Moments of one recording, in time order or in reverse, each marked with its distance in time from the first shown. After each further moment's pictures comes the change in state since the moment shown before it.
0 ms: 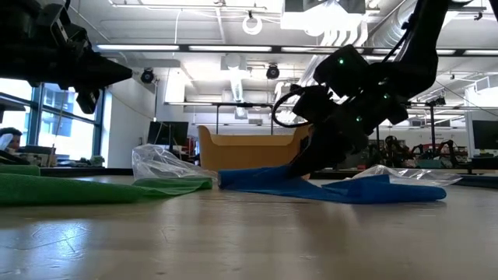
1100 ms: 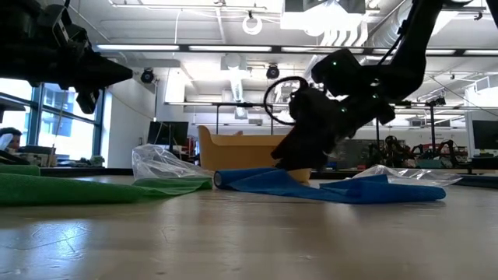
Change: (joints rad) left arm 0.000 0.000 0.000 0.001 -0.015 0.001; right arm -0.108 -0.004 0.025 0.045 -0.111 0.386
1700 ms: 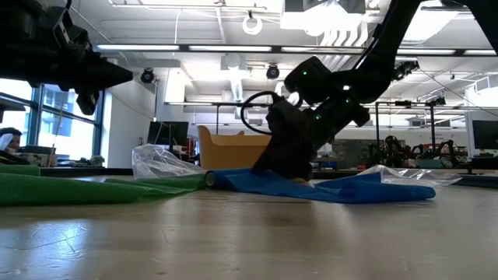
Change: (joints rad) left arm 0.000 0.016 0.000 0.000 -0.001 0.001; right arm -0.002 0.124 0.191 -0.192 -0.001 0.039
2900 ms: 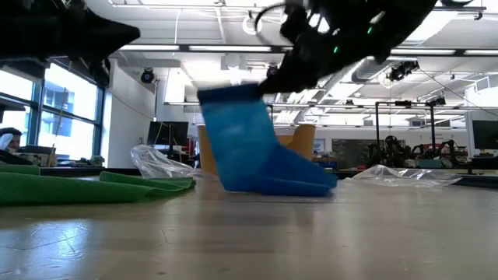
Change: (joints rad) left arm -0.212 0.387 0.044 0.536 -0.105 0.157; right arm 0.157 -0.375 -0.001 -0.100 0.303 -0.532
